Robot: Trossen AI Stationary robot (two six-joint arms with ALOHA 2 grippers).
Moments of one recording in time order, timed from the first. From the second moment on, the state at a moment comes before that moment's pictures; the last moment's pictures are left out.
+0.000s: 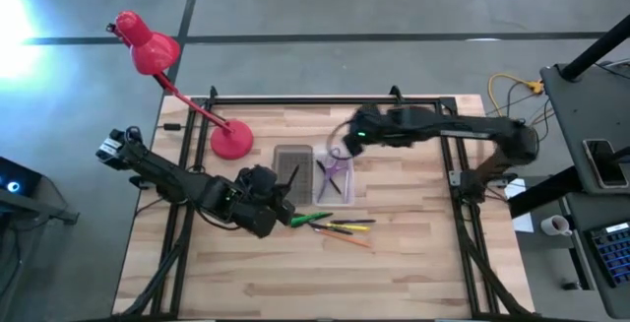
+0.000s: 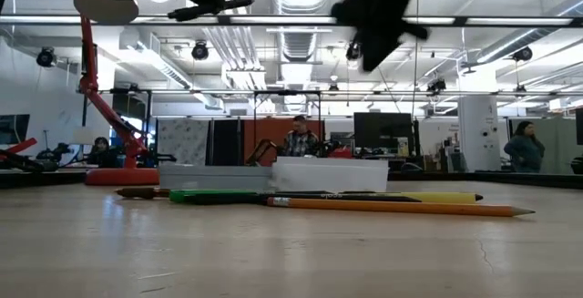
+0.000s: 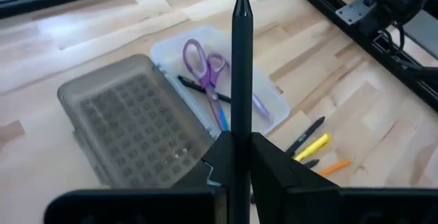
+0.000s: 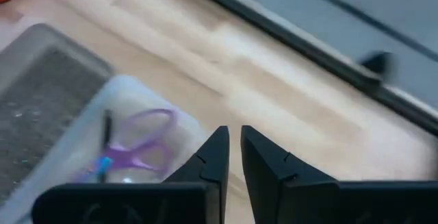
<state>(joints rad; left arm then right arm) -0.43 1.43 1.27 -0.84 -0.77 -1.22 -0.15 1.57 1.45 -1.02 0.51 0.74</state>
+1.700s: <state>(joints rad) -0.04 1.71 1.28 -0.44 -0.35 -0.94 0.07 1.16 0.92 -0.76 0.23 0.90</state>
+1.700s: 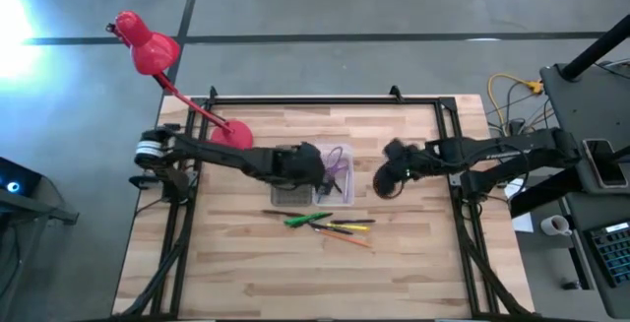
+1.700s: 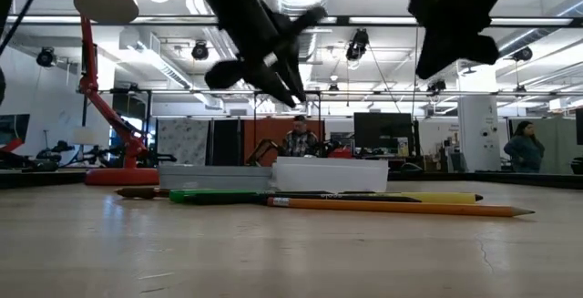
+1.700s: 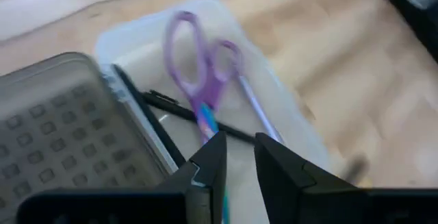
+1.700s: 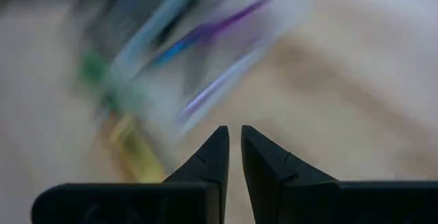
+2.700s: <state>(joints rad) -0.32 1.30 0.63 -0.03 -0.43 -1.16 0.35 1.75 1.01 -0.63 0.17 0.46</state>
